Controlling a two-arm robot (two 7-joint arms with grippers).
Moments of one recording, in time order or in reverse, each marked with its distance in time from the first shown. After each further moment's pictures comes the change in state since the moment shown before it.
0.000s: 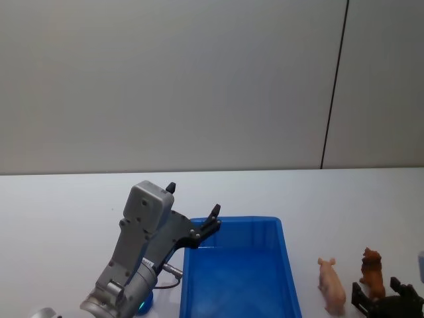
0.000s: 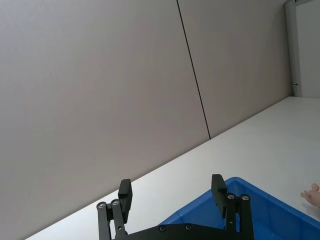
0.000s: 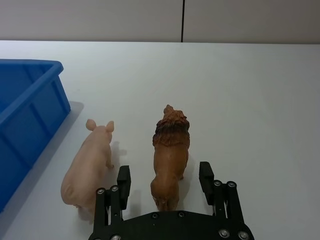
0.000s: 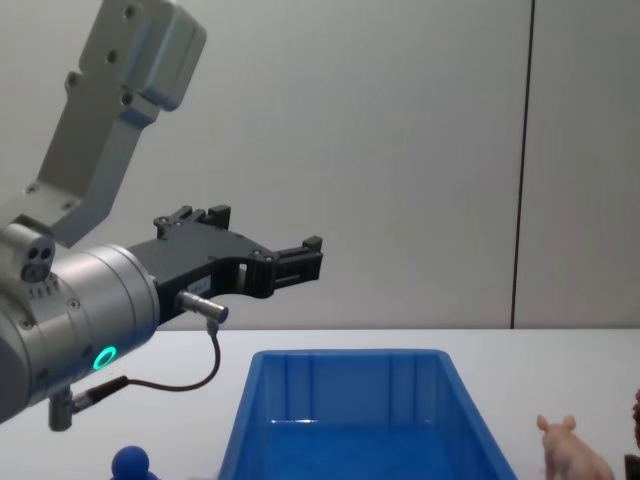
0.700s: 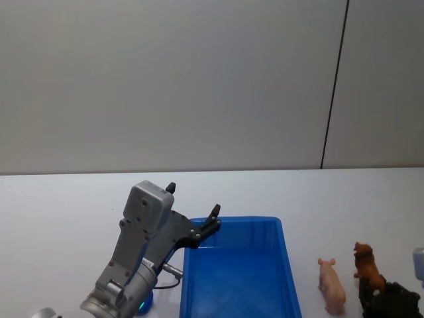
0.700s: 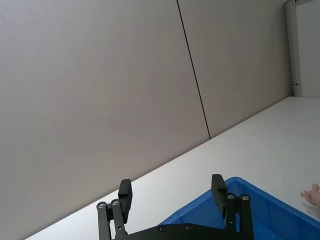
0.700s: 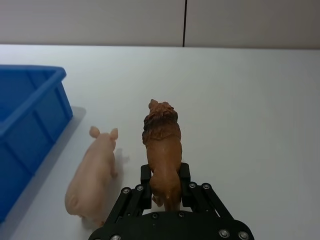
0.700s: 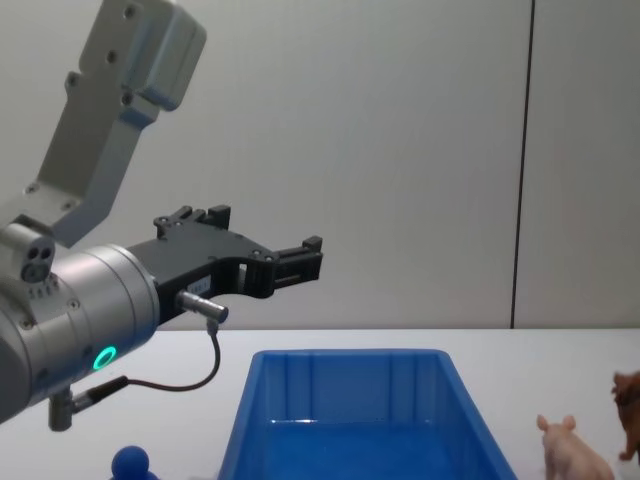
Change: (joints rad) left arm 0.000 0.000 0.000 0.000 0.000 0.000 0.000; right arm 0.019 -0.022 -0.002 0.018 -0.023 -0.005 -0.001
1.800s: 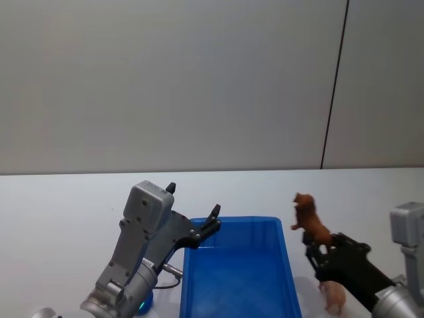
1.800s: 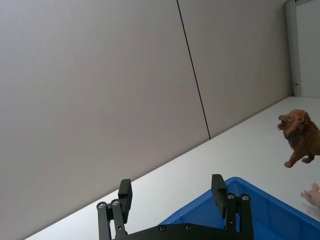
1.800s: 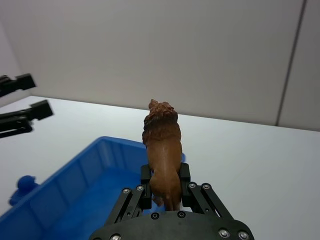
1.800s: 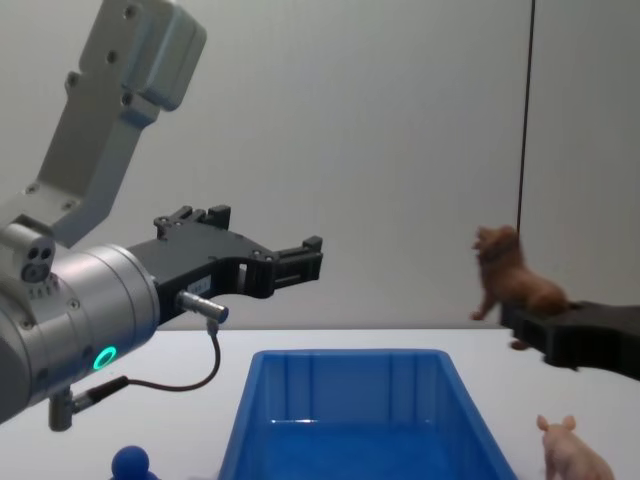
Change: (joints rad) left arm 0.000 0.000 0.000 0.000 0.000 0.000 0.000; right arm 0.051 -0.025 -0.022 -0.126 0.017 -0.048 0.269
